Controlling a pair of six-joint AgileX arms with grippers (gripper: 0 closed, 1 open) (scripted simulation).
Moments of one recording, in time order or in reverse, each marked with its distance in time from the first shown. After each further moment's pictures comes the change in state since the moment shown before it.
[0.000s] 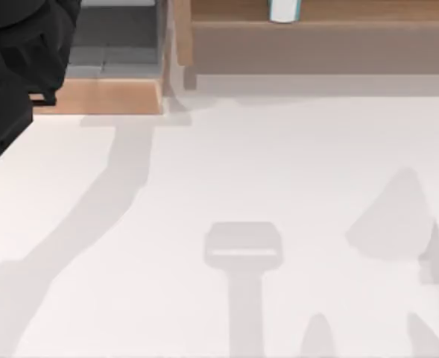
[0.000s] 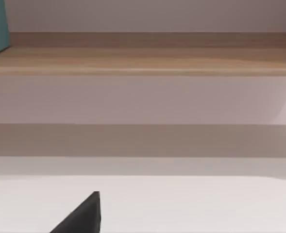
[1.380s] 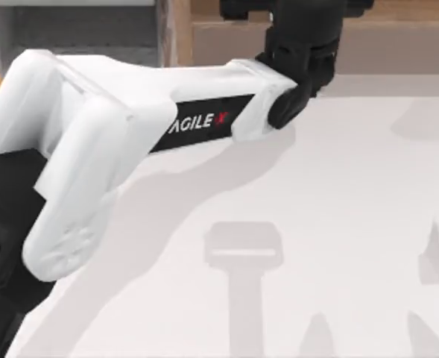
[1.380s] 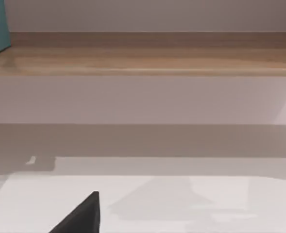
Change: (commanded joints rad) left arm -0.236 1.045 0.837 0.173 -0.225 -0.010; right arm 0.000 0.000 0.000 0.000 0.000 0.000
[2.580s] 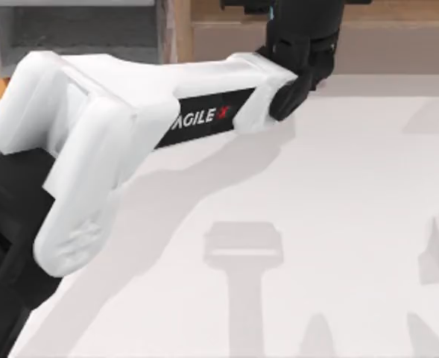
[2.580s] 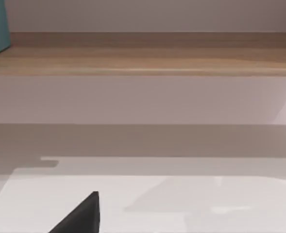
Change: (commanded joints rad) left arm 0.013 0.035 0.065 -0.030 0.013 -0.001; right arm 0.000 0.000 0.000 0.000 0.000 0.000
